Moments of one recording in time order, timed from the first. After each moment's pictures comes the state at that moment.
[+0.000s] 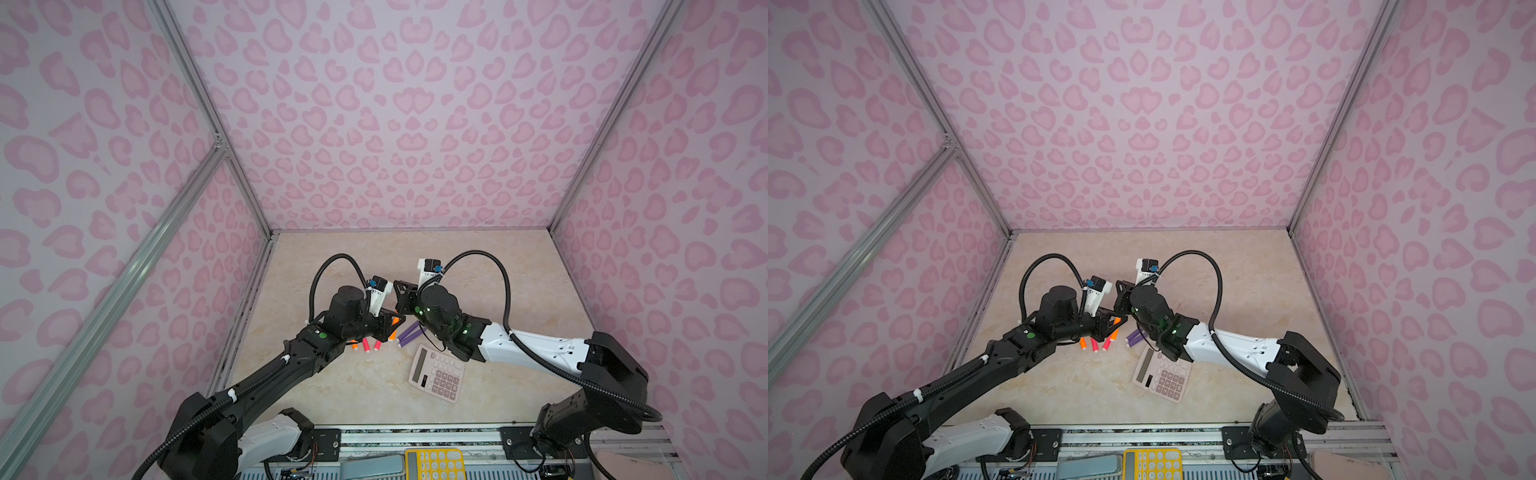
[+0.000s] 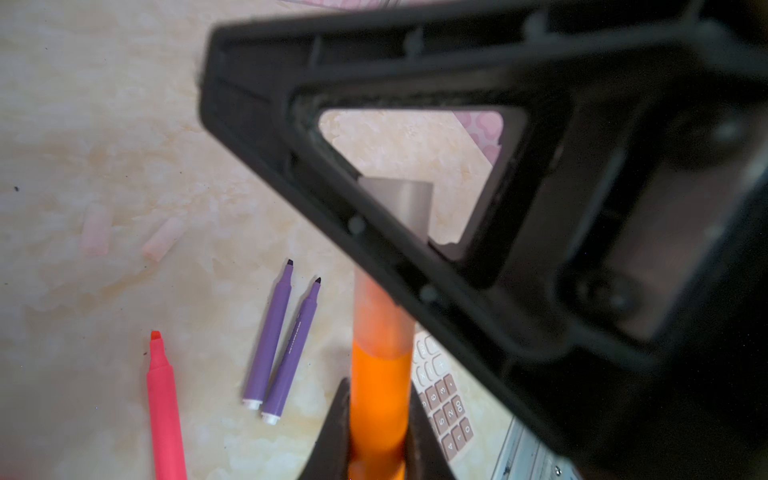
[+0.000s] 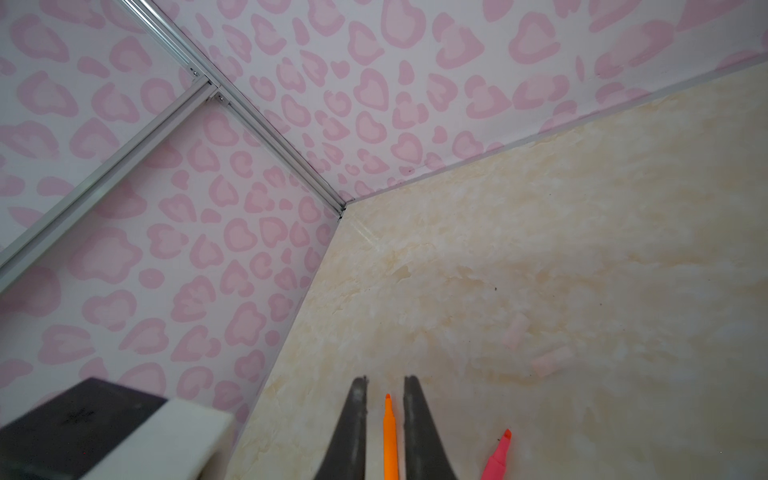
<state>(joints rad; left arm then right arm) -0.57 1.16 0.70 -0.08 0.44 -0.36 0.98 1.56 0.98 0.31 0.36 0.78</state>
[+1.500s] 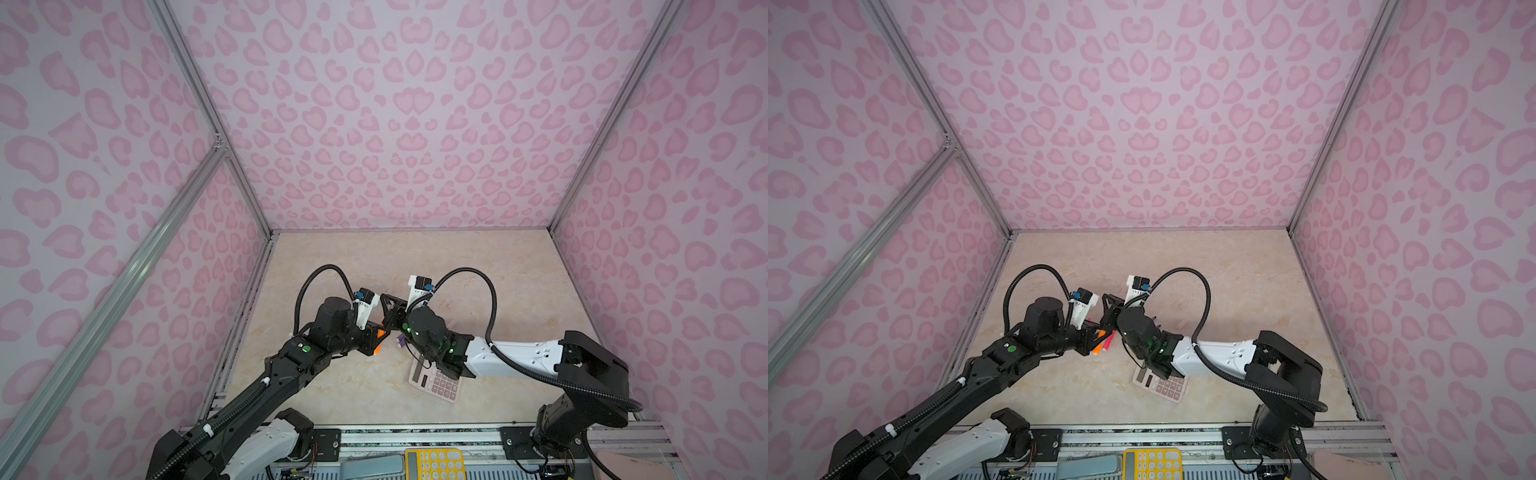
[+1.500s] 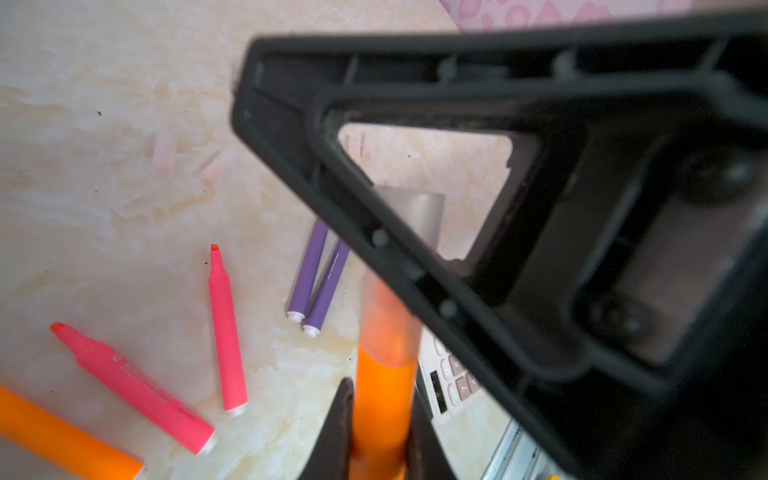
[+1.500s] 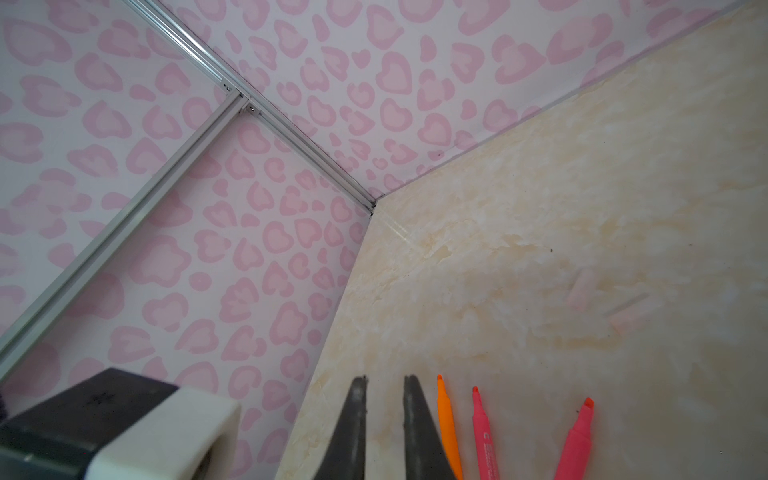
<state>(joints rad) -0.50 0.99 0.65 -0.29 0.42 -0.30 1.10 1.64 0.92 0.52 0.44 0.91</state>
